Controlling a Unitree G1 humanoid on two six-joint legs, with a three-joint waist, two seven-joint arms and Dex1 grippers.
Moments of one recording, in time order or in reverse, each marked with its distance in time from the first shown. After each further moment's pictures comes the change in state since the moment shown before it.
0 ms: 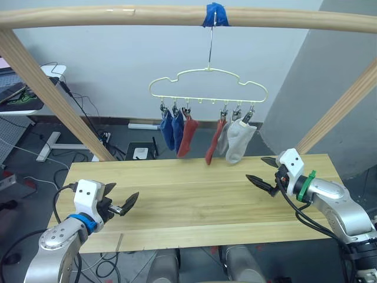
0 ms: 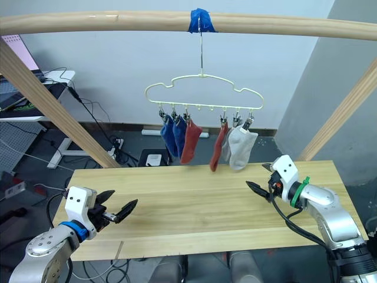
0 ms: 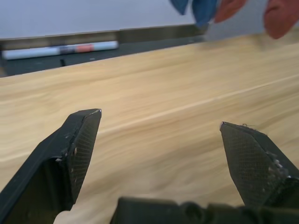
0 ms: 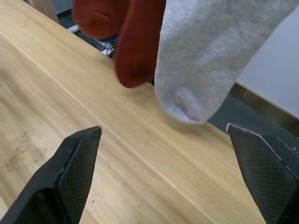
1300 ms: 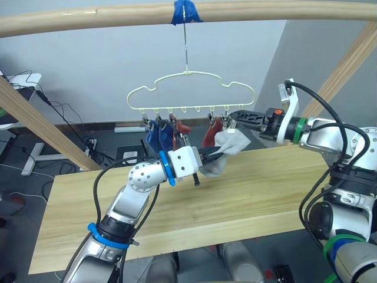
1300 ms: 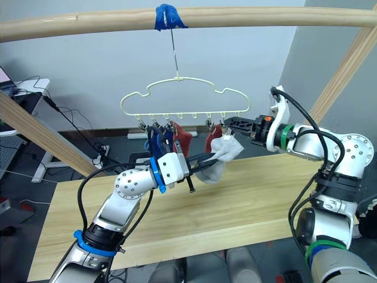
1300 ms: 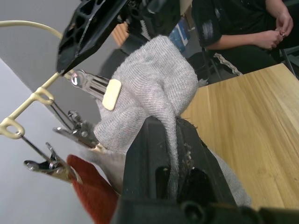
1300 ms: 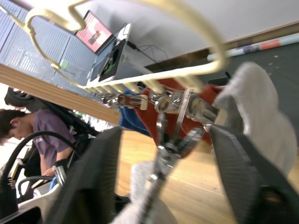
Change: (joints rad) left arm -0.650 -0.149 -0.548 0.165 0.343 -0.628 -0.195; right arm -0.661 0.213 -0.445 0.201 1.223 1.103 -1.000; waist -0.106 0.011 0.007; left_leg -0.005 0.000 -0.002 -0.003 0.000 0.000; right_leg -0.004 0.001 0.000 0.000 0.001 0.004
